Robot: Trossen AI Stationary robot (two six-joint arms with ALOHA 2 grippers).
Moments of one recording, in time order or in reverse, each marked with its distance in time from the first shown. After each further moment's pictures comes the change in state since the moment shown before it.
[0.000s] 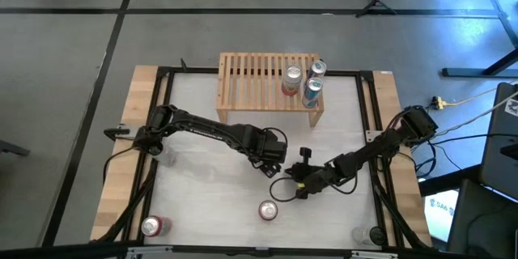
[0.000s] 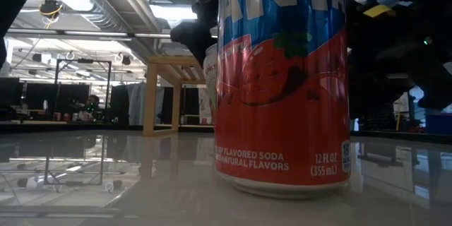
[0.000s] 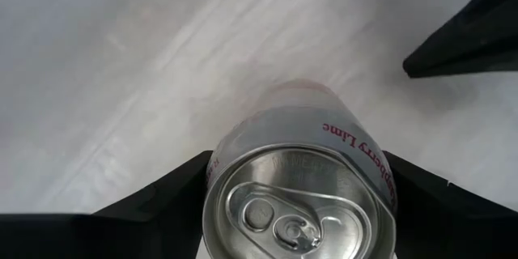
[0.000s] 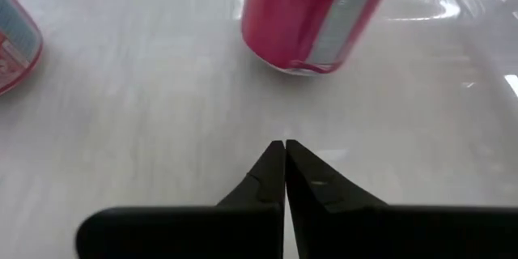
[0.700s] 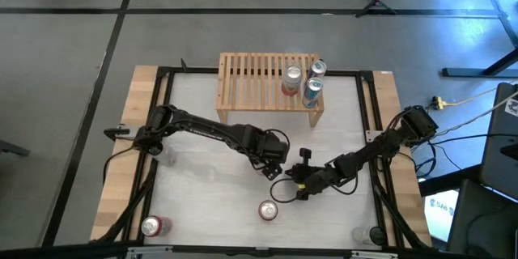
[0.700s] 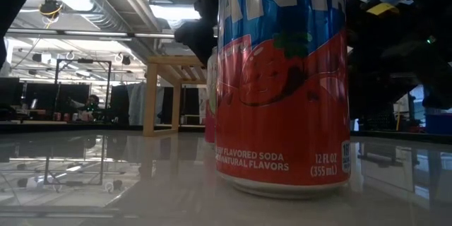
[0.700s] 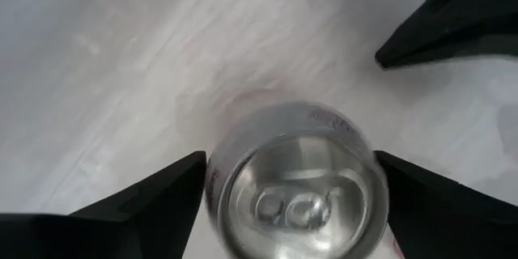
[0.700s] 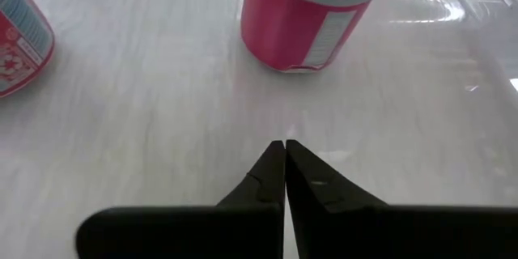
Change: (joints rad) left arm 0.005 -0.003 0.001 0.030 0.055 0.045; right arm 0.000 0.000 0.000 0.004 -0.005 -0.008
